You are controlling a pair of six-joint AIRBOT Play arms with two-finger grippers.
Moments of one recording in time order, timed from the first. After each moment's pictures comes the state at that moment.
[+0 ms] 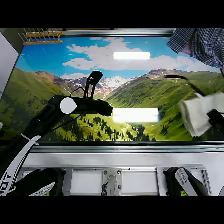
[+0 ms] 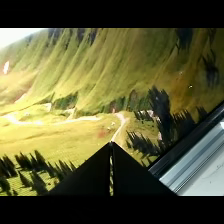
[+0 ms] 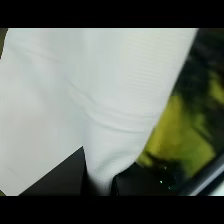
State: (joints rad) left arm -0.56 -1.16 1.03 1.07 -0.82 -1.42; right arm -0.78 -0.95 0.66 -1.34 0.67 1.64
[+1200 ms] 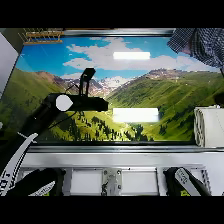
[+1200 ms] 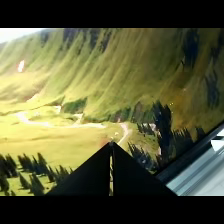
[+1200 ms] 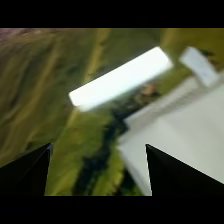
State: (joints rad) left arm -0.48 -1.16 1.03 1.07 -0.82 -1.50; right arm -0.70 -1.00 0.97 -0.98 0.89 1.08
